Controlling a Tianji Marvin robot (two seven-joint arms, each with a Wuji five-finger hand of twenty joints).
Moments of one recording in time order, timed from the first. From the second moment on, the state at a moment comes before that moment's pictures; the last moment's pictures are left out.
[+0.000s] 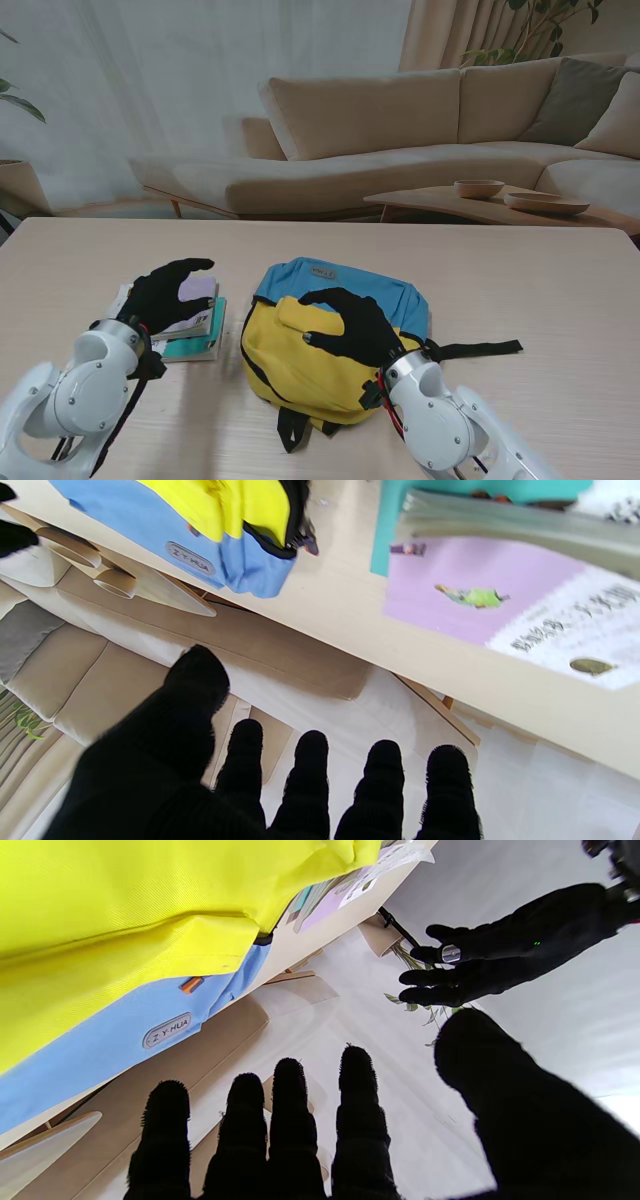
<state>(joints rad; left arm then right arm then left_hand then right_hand) 1.76 -1.08 -1.47 -1.95 0.67 0.20 -0.19 -1.66 -1.13 1.05 -1.80 -0.52 0.00 -0.10 0.81 -0.31 0.45 -0.07 0.18 0.05 0.46 0.36 0.25 0.17 0.24 0.37 0.17 0.32 0.18 0.44 -0.06 0.40 0.50 0.52 0.30 -0.48 0.95 -0.09 0.39 -0.10 0.56 0.33 0.38 0.08 0.51 0.29 0.33 0.01 0.26 0.22 0.01 0.21 0.85 0.19</state>
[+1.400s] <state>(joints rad) 1.24 -0.99 -1.36 -1.23 0.93 0.06 -0.39 -1.74 -1.12 1.13 -1.88 -0.49 -0.05 -0.07 0.72 -0.34 0.57 -0.07 0.18 -0.01 0.51 0.40 0.27 0.10 0.27 0.38 0.17 0.25 0.18 0.44 -0.05 0.33 0.45 0.55 0.30 -0.48 0.95 -0.09 0.39 -0.10 0.56 0.32 0.37 0.07 0.51 0.29 0.33 0.00 0.25 0.21 0.01 0.20 0.85 0.17</state>
